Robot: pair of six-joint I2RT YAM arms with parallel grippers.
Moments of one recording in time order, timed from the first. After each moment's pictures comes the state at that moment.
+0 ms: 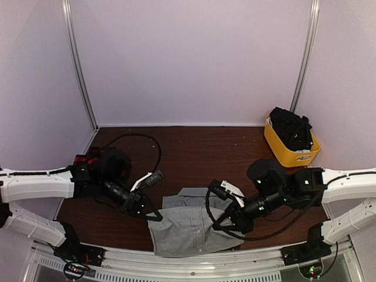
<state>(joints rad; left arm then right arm) -0.85 1.16 0.66 -0.20 1.00 -0.33 1.22 1.14 0.82 -0.37 -0.38 0.41</state>
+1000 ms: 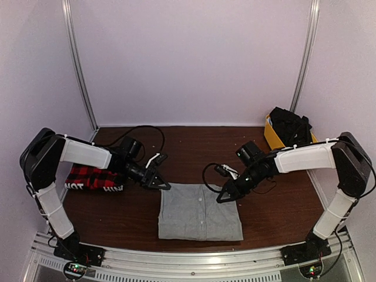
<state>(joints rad) -0.53 1.78 0.95 -0.14 1.06 -0.26 0.64 1.67 0.94 -0.39 -0.67 0.21</state>
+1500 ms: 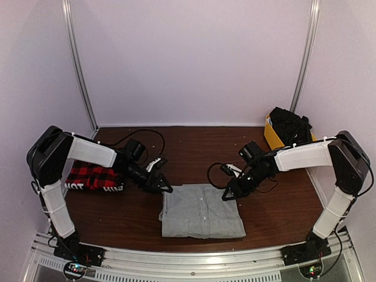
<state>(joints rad) -0.53 1.87 1.01 -0.24 0.84 -0.20 0.59 1.70 0.94 -0.41 -0.57 0.21</state>
